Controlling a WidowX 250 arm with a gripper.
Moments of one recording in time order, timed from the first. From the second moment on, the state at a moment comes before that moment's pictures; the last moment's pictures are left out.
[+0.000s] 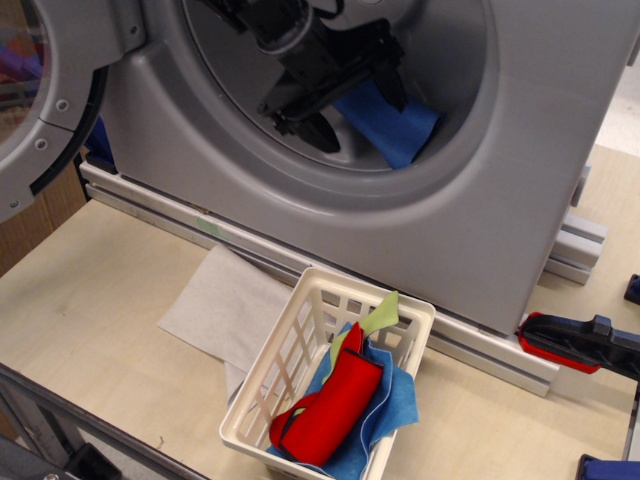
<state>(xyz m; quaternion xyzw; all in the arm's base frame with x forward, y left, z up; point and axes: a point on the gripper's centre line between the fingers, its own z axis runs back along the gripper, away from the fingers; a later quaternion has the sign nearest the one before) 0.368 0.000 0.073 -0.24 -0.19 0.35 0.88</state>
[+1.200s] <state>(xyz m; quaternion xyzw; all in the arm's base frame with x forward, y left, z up) 0.388 -0.010 0.050 -0.23 -0.17 0.33 0.90</state>
